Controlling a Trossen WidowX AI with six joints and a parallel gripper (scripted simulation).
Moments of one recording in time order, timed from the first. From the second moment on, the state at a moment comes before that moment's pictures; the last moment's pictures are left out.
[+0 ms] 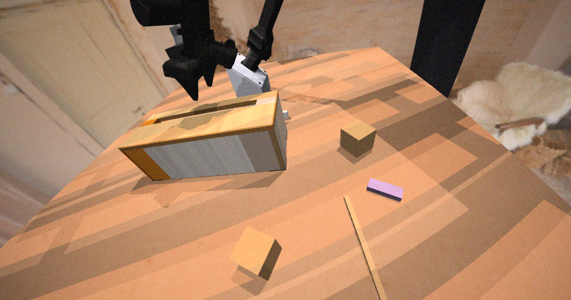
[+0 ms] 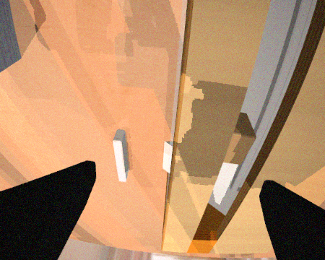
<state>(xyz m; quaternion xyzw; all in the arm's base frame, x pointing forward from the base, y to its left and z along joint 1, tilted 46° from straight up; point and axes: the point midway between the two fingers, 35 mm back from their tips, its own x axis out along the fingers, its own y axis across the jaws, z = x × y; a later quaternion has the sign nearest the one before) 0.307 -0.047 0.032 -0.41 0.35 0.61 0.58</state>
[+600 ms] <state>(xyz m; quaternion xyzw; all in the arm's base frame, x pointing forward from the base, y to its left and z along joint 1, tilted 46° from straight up) 0.306 -0.038 0.020 -0.41 0.34 0.62 0.58</state>
